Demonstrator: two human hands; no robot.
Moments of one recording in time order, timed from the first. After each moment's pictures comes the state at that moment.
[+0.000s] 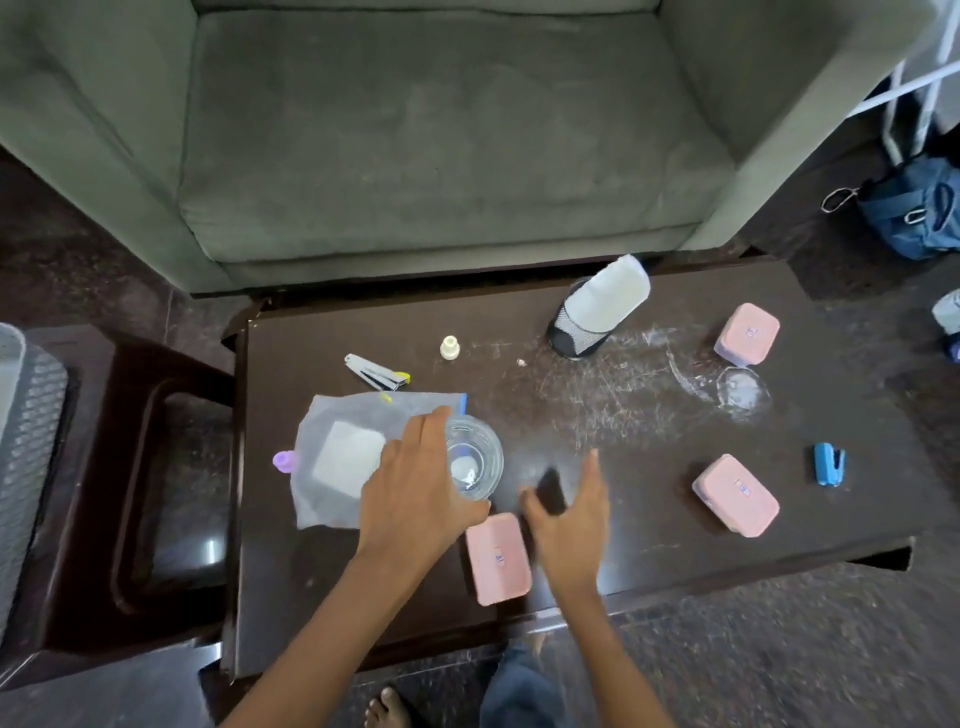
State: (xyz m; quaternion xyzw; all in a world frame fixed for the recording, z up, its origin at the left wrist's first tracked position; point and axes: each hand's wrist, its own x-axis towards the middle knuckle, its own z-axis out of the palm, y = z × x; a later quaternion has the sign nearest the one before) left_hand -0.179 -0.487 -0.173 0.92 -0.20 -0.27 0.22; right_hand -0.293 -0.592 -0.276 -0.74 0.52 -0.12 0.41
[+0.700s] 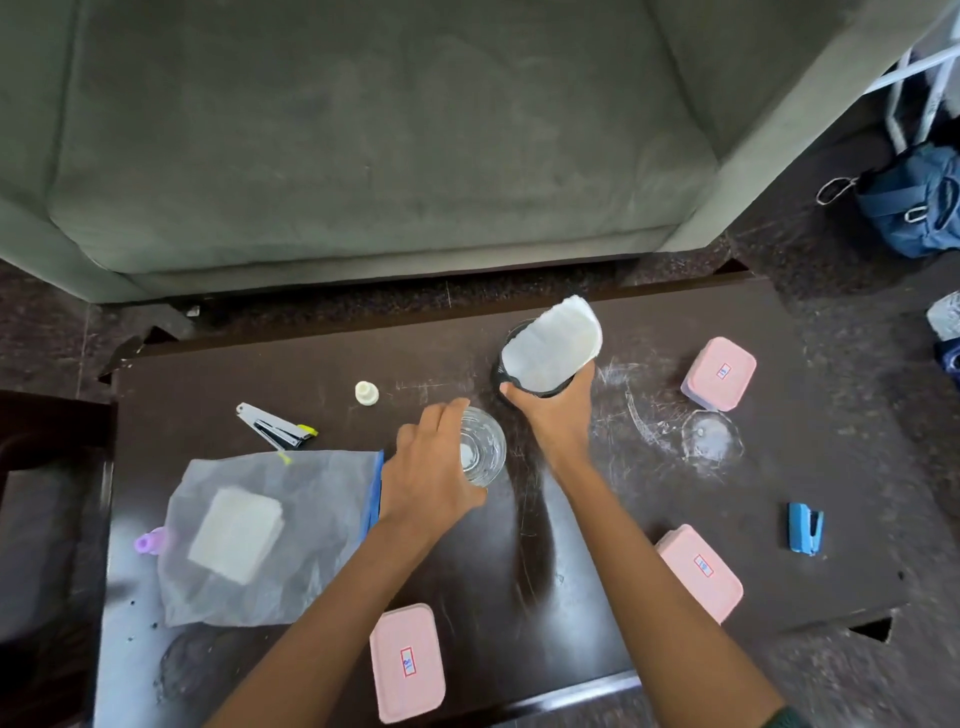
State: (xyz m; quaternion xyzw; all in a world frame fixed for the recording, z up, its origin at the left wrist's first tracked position) left_hand -0.141 -0.635 -0.246 0.91 -0.24 -0.30 0.16; right_hand -0.177 -0.782 -0.294 -0.65 0.45 -0.18 0.58
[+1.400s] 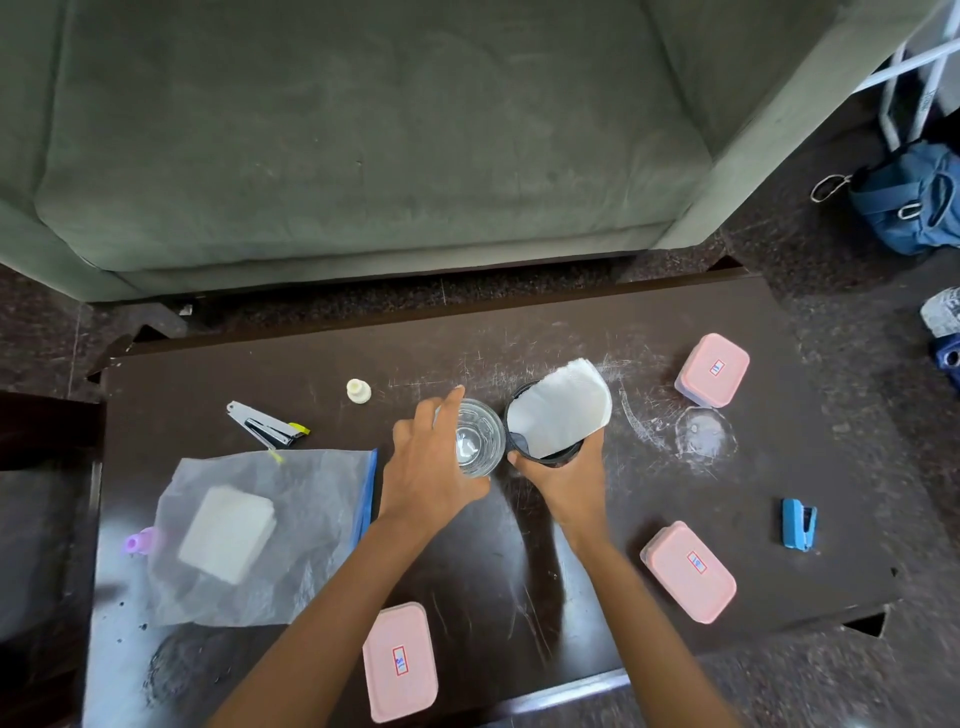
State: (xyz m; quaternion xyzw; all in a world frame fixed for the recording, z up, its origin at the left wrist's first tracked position) left_hand -0.144 -0.640 -0.263 0.90 -0.23 -0.29 0.20; right_hand -0.244 -0.758 -0.305 -0.66 0.46 -0.12 0.58
